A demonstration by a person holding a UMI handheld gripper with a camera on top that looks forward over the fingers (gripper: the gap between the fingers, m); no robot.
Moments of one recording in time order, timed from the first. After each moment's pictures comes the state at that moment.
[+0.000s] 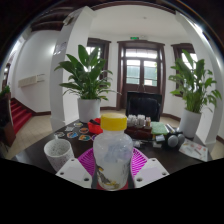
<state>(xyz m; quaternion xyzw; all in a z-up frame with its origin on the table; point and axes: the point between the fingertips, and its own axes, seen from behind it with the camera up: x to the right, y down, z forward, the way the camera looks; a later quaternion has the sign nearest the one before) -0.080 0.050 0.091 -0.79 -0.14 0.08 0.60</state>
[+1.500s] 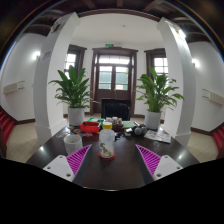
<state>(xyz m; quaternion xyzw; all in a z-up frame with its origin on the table) -0.034 -0.165 0.162 -0.78 -0.02 -0.02 0.63</state>
